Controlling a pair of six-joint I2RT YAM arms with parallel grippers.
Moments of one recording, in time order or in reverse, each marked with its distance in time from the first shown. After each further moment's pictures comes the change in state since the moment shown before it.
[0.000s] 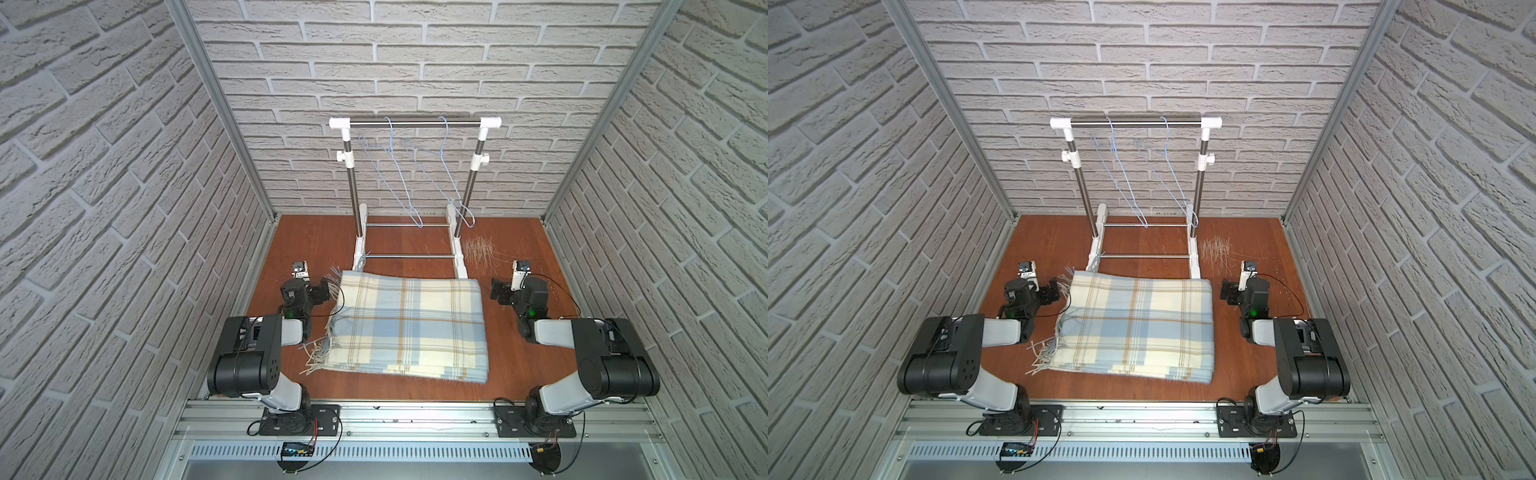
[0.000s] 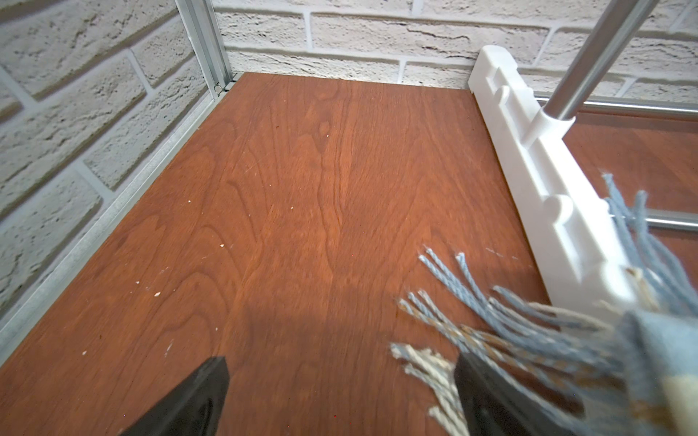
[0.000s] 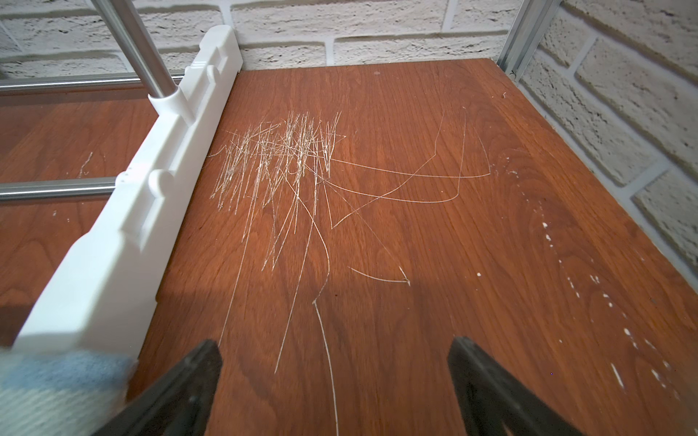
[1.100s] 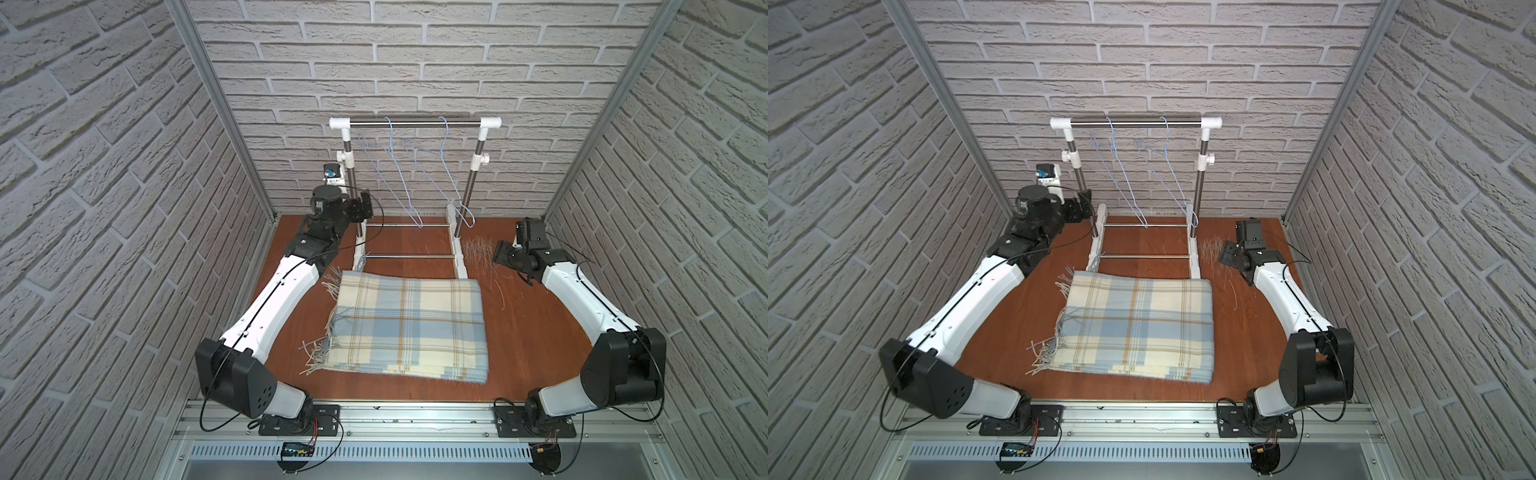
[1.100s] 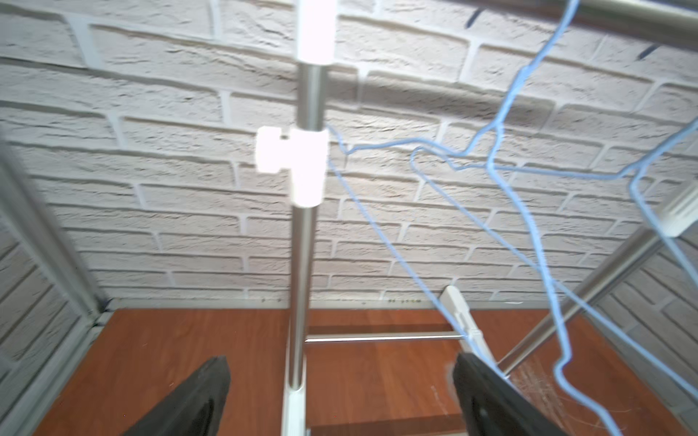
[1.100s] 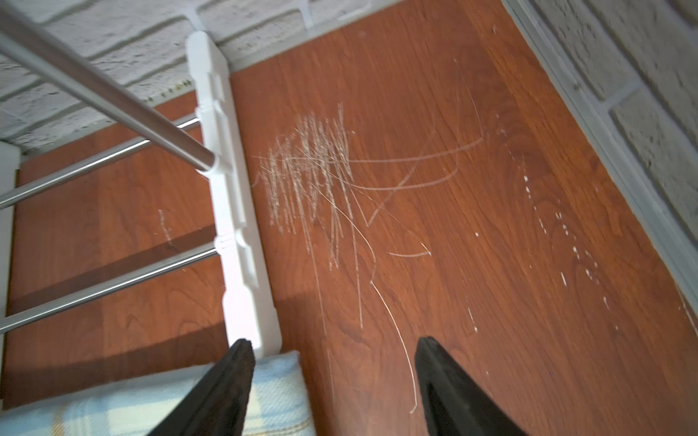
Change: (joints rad) left arm -0.441 -0.032 1.137 -0.909 -0.153 -0.182; right arm 0.146 -0.046 0.831 -1.231 0.122 0.351
